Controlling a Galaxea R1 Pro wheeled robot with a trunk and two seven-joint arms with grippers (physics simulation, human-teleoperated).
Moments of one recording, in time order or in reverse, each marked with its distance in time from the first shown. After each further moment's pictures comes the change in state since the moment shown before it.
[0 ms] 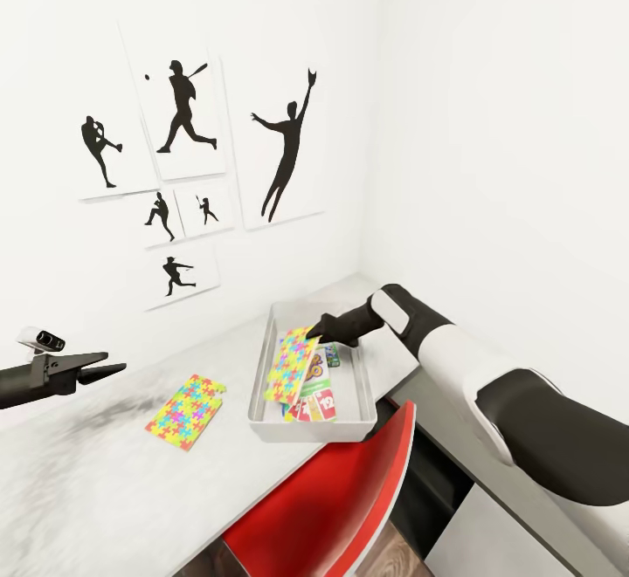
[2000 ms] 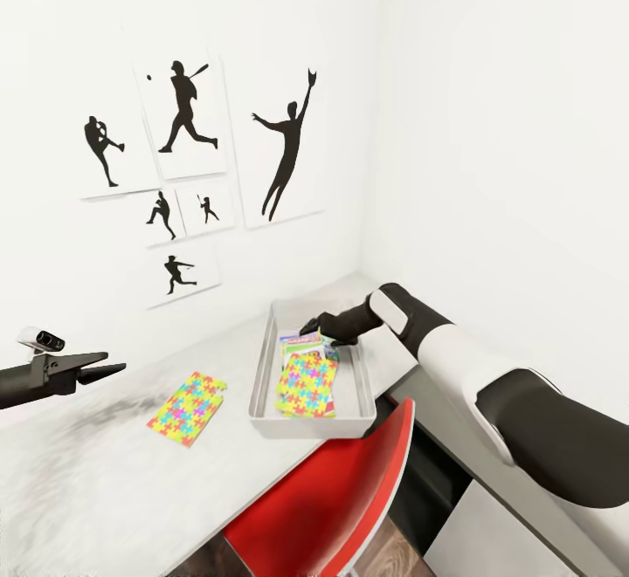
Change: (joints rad) left arm 0.000 0.000 0.001 0.000 0.000 0.000 0.000; right arm 0.000 -0.001 0.034 -0.015 0.000 -0.033 -0.001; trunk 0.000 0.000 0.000
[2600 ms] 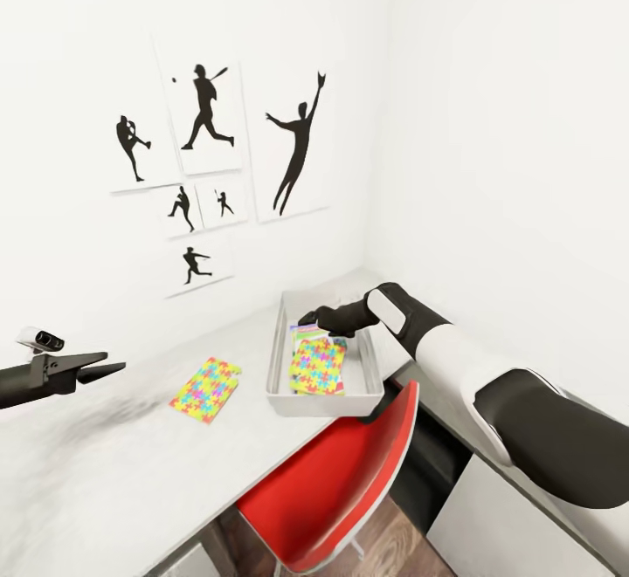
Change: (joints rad) left arm 0.000 0.000 0.002 0.000 0.000 -0.017 0.000; right arm 0.000 0.008 -0.004 -0.002 -0.010 -0.107 -0.009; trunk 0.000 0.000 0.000
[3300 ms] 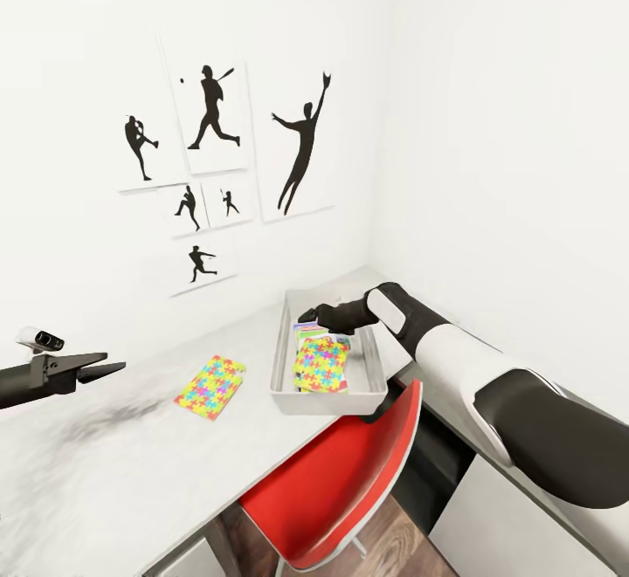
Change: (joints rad) left arm 0.000 0.000 0.000 0.000 0.001 -0.006 0.000; right arm 0.000 0.001 -0.002 -0.002 0.001 -0.034 -0.003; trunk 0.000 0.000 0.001
